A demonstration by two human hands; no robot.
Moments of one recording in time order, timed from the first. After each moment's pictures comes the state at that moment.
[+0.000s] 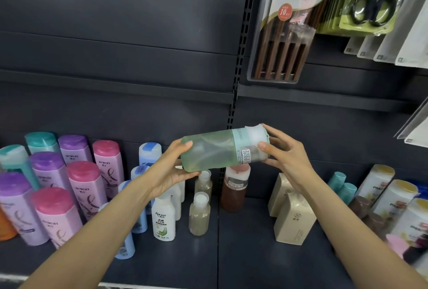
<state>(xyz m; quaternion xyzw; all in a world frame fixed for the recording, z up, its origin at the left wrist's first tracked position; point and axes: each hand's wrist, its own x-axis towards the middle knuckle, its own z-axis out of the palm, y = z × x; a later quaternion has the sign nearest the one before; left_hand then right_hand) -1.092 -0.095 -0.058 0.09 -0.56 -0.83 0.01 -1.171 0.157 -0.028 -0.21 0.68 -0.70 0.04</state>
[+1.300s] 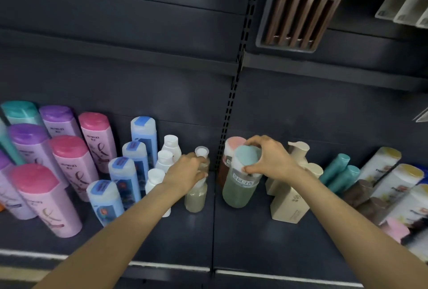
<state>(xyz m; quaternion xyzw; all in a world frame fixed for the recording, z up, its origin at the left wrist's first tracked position) -1.132 -0.069 -0.142 0.04 -0.98 -0.21 0.01 -1.200 0.137 -0.076 -0.25 0.94 -0.23 0.04</state>
